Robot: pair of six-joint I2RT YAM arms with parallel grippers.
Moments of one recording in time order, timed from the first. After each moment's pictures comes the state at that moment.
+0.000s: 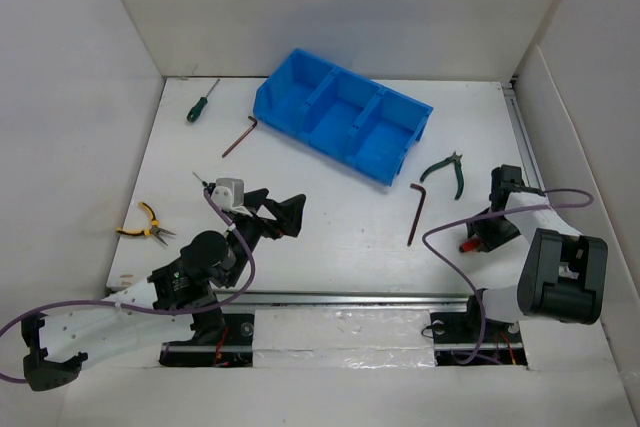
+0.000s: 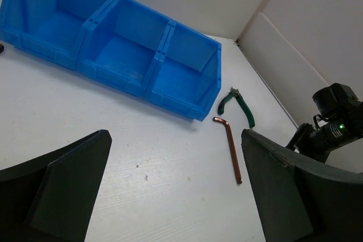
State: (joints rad) left arm -1.17 0.51 0.53 0.05 -0.75 -0.39; right arm -0.22 1.38 0.71 -0.72 0.18 0.92
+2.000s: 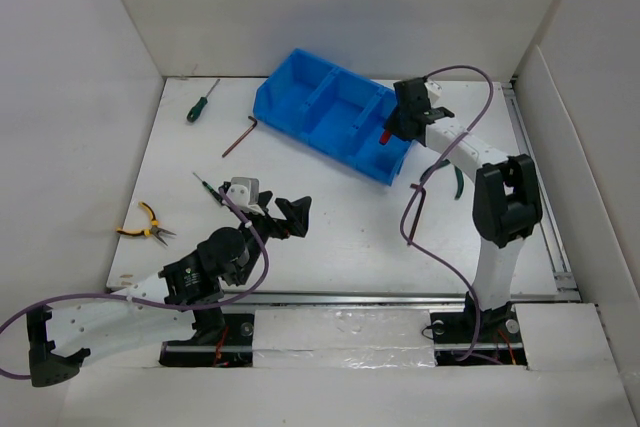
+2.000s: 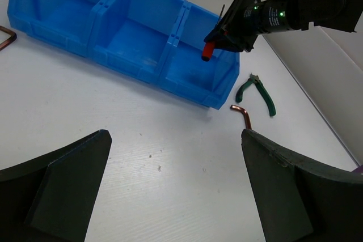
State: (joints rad) left arm -1.17 0.59 0.53 0.04 -0.78 -0.39; right arm 0.33 1.94 1.55 -0.37 0.27 0.80
